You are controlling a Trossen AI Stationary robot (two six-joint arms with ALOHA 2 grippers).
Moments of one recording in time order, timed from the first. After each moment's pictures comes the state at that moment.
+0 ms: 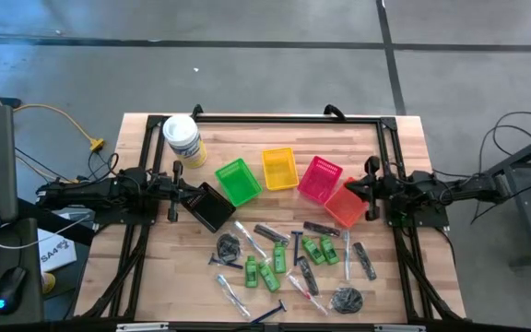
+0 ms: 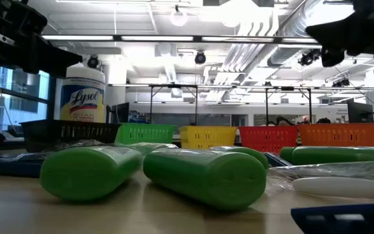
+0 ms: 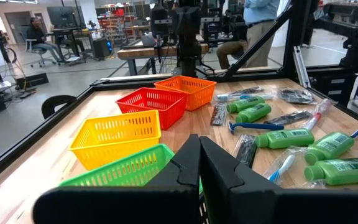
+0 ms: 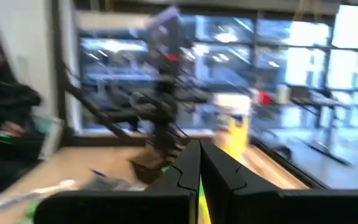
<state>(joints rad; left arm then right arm) 0.03 0.01 0.06 -0.06 0.02 0.07 0.11 0.15 0.04 0.30 0.20 -0.06</state>
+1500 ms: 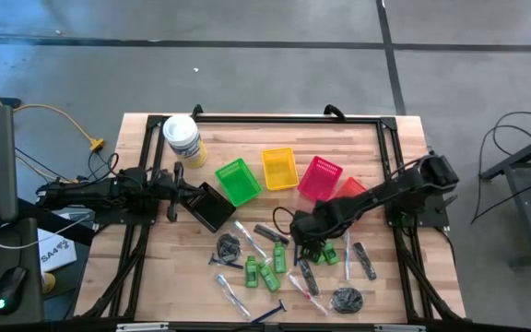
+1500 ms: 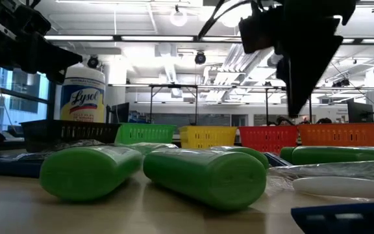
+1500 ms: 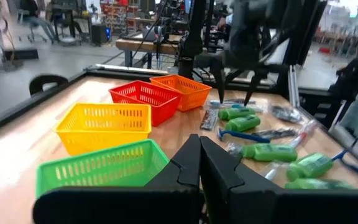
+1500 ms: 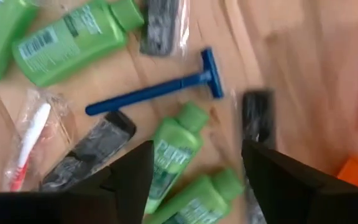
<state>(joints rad) 0.03 0.01 0.06 -0.06 0.02 -0.13 0.32 1.73 1.22 -0.84 0.03 0.74</state>
